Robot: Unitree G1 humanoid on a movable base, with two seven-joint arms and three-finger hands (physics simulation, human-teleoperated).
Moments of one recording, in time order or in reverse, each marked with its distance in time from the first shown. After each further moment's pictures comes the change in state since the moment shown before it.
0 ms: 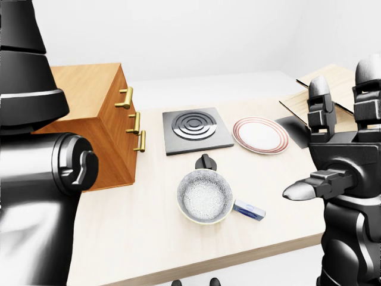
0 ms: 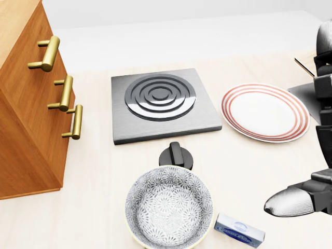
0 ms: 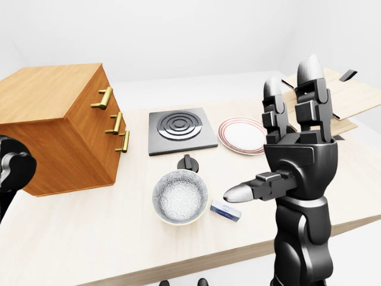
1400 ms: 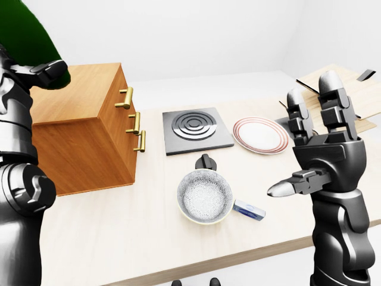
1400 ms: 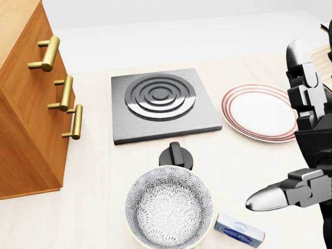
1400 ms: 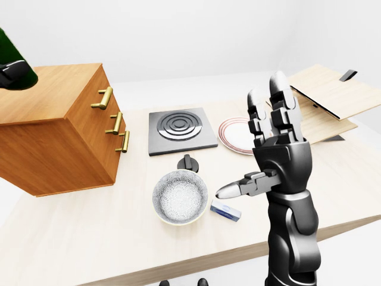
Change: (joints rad) left arm 0.268 0.299 0.128 0.792 -0.047 0.000 -0.011; right arm -0.007 0.023 0.028 0.098 -0.105 0.000 0.096
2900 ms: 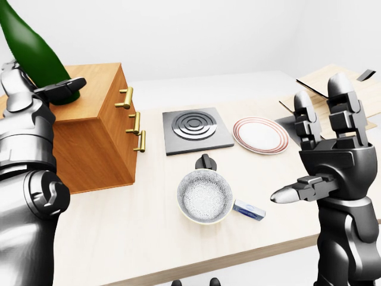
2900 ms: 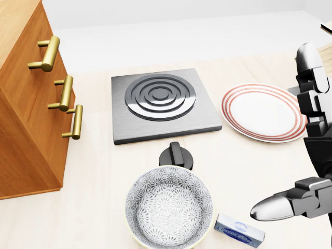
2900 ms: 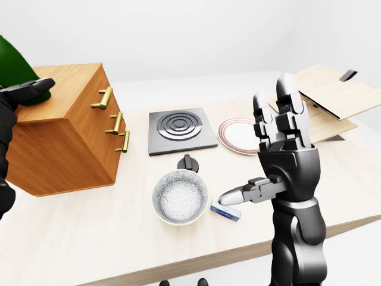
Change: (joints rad) left arm 0.090 -0.069 0.072 0.026 0.049 0.000 0.168; right arm 0.045 0.018 -0.030 -0.054 -0.024 0.000 0.016
